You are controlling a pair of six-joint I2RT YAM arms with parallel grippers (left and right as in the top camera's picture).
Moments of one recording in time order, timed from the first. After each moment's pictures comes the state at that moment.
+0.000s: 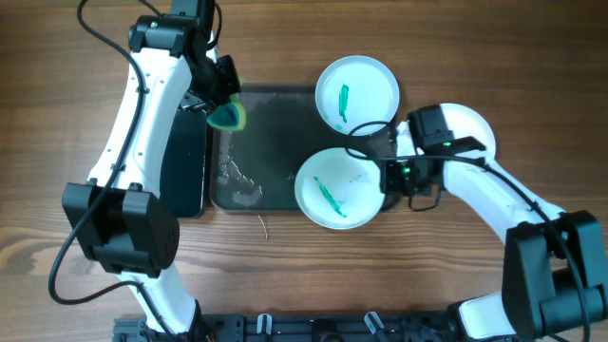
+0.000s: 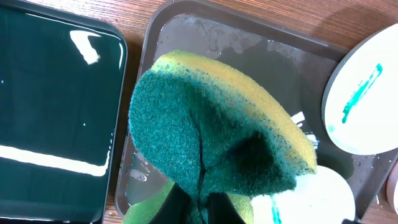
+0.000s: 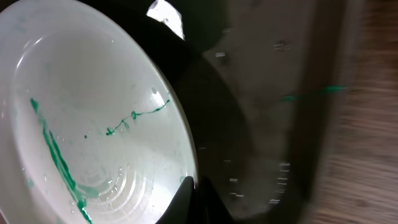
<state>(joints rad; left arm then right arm) -0.15 1.95 1.88 -1.28 0.07 -0.41 0.25 1.64 0.89 -0.60 -0.32 0.31</state>
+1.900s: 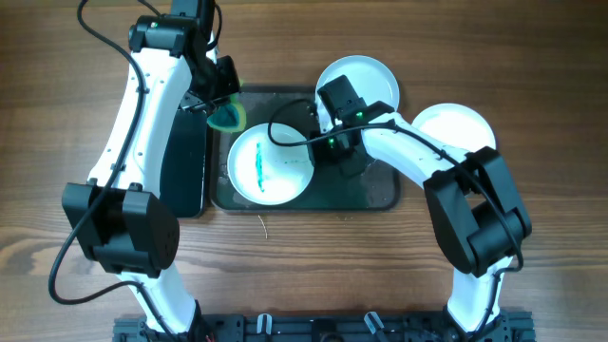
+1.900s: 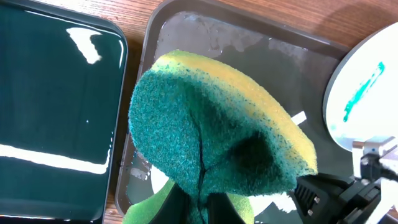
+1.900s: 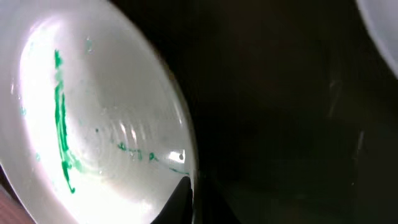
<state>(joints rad) -0.15 1.95 1.88 -1.28 0.07 -0.41 0.52 2.03 1.32 -0.54 -0.33 0.38</state>
